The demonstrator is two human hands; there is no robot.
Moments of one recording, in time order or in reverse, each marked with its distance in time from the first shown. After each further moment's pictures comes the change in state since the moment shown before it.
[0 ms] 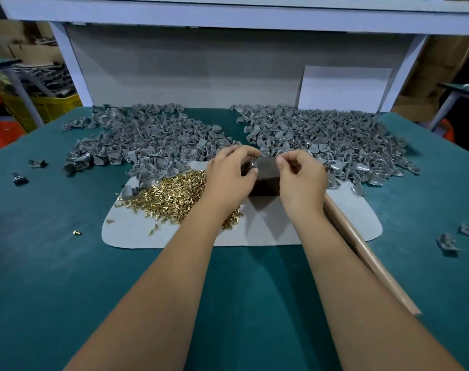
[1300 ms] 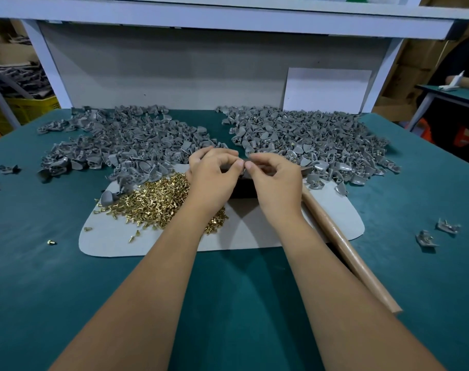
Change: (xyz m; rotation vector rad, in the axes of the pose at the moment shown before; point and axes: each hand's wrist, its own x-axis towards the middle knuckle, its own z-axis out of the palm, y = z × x) left_hand -0.002 0.010 -0.003 -0.109 0.049 -0.129; right_hand -0.006 -0.003 0.007 0.209 -0.093 -0.018
